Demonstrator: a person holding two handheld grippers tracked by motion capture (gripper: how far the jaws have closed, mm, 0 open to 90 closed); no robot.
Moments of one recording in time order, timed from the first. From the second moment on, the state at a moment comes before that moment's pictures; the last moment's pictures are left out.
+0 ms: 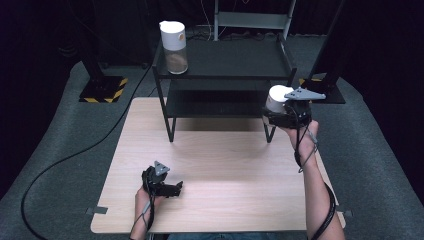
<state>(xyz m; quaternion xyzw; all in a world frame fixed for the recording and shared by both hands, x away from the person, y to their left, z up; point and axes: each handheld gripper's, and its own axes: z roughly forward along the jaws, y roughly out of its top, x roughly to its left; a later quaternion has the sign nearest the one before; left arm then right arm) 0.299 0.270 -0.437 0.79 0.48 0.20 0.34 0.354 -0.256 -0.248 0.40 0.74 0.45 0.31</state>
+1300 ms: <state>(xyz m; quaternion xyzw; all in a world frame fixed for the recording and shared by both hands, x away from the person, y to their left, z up) 0.299 0.270 -0.437 0.79 0.48 0.20 0.34 0.348 -0.257 -0.198 0.38 0.73 0.46 0.33</state>
